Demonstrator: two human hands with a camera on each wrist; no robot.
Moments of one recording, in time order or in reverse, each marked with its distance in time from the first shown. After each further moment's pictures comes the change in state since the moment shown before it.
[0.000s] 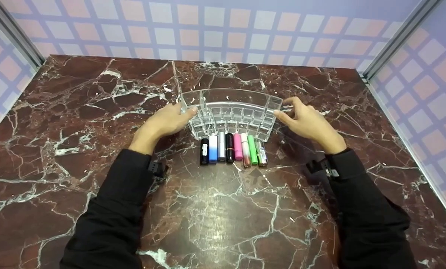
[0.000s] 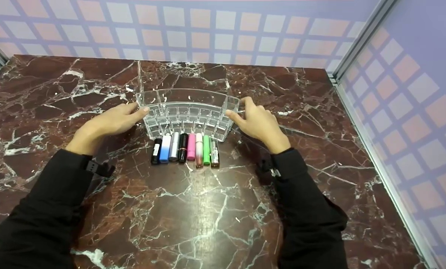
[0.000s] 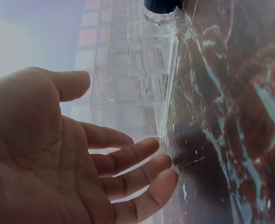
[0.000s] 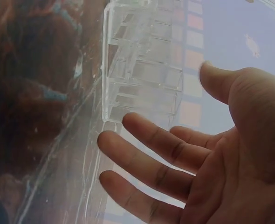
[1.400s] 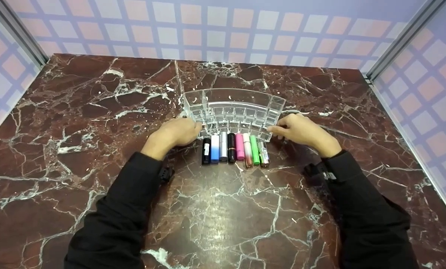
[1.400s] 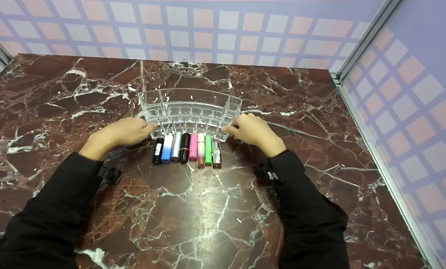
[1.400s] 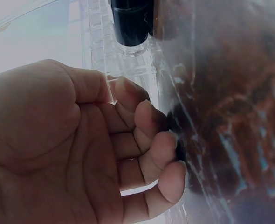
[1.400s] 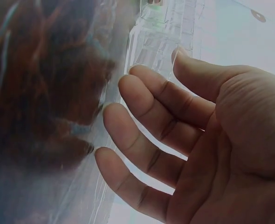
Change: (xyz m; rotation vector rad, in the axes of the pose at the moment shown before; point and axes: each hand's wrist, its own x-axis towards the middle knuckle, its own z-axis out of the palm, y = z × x) left_hand -0.001 0.013 0.027 0.295 -0.067 0.033; right_hand 0.006 -0.006 0.017 -0.097 -0.212 -0.148
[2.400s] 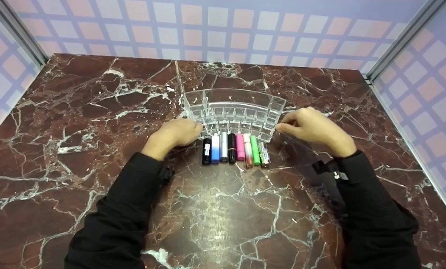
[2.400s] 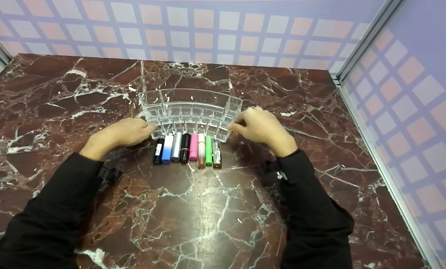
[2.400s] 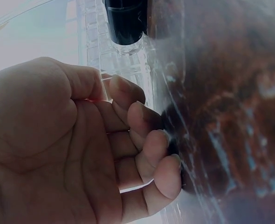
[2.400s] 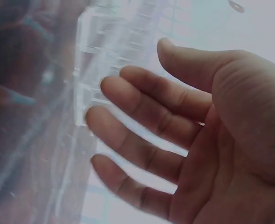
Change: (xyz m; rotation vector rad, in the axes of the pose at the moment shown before) left_hand 0.000 -0.002 0.001 -0.010 0.013 0.023; right_hand -0.019 -0.006 -0.022 -0.071 0.081 -0.158
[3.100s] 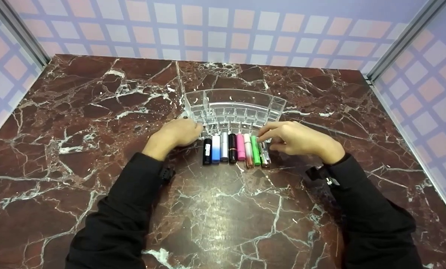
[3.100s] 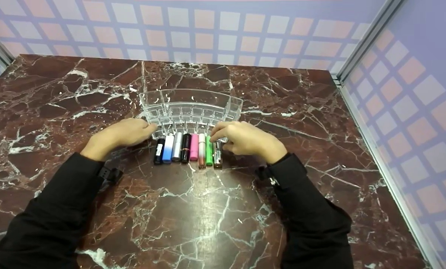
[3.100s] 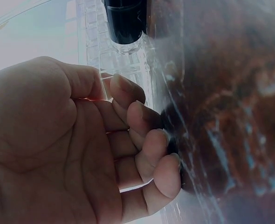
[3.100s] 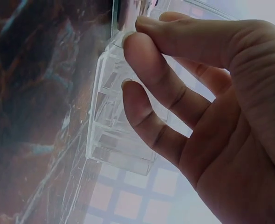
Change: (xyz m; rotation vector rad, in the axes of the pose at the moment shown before) left_hand 0.002 -0.001 0.000 0.018 0.008 -0.003; right_hand 0.007 -0.018 0.021 -0.006 -0.133 -0.391
